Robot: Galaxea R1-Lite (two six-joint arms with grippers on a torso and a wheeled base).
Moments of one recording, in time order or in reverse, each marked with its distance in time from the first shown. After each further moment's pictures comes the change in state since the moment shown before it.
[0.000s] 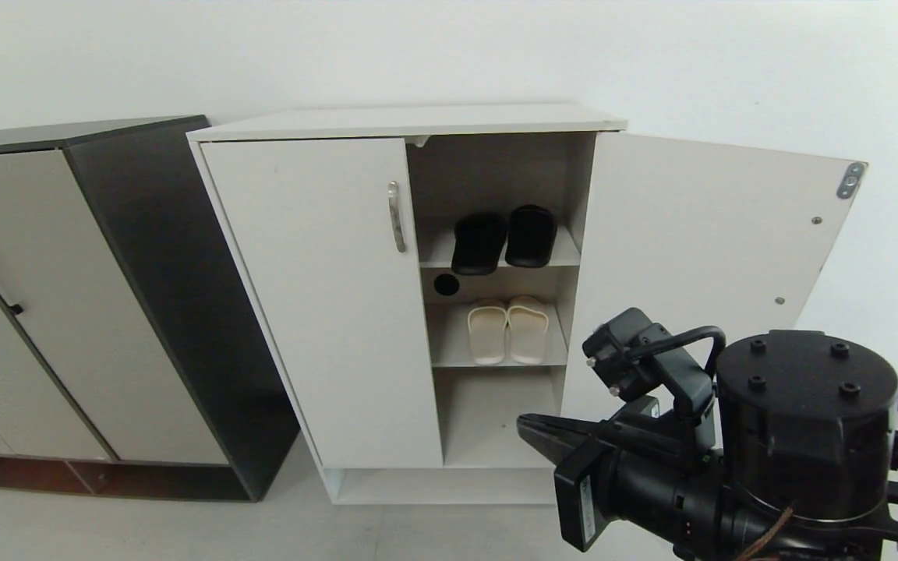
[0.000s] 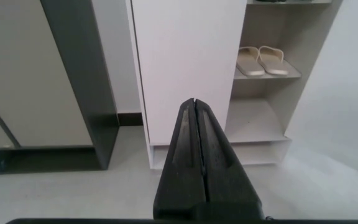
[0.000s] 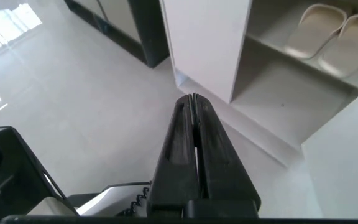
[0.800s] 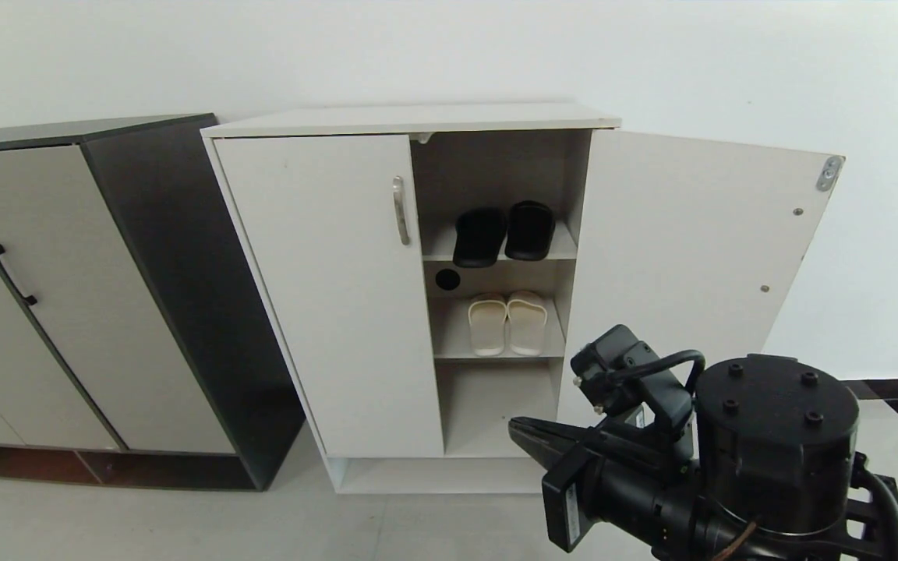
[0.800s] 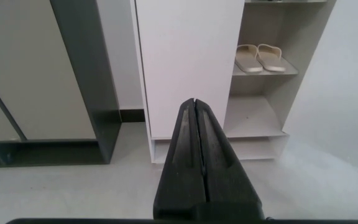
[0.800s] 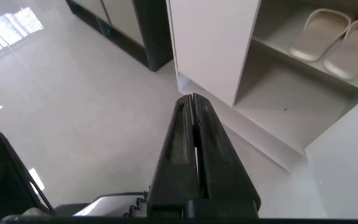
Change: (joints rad) left arm 0.000 0.000 0.000 0.000 0.003 0.000; right arm -0.015 0.066 0.063 -0.168 0.006 -0.037
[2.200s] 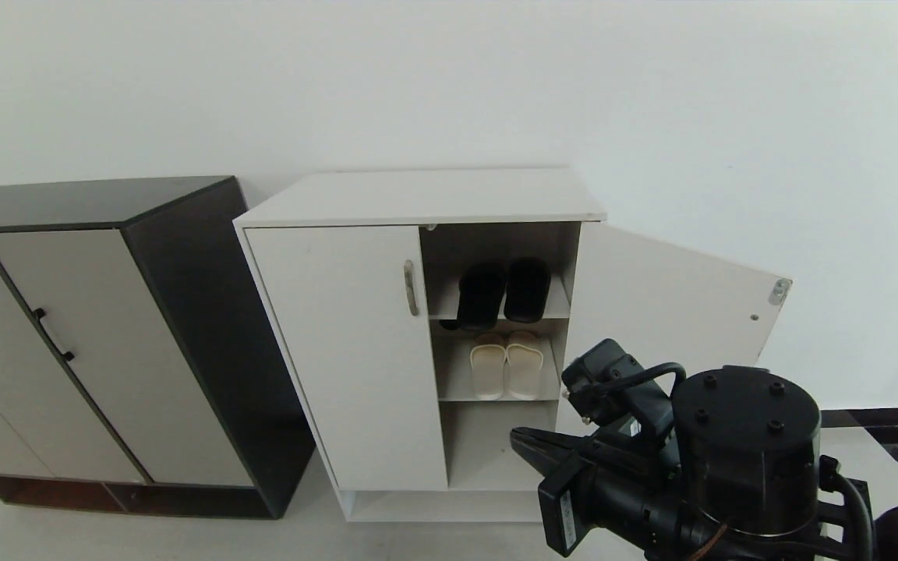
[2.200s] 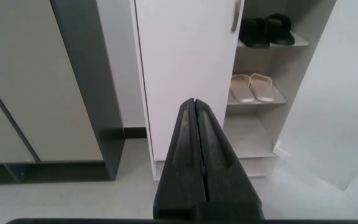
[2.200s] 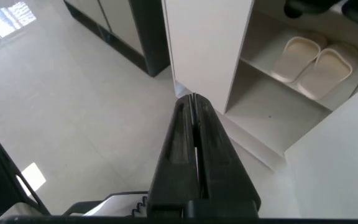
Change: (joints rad) left arm 0.000 0.000 0.000 0.000 0.001 -0.001; right arm -0.007 0.033 0.009 -0.002 0.000 -0.001
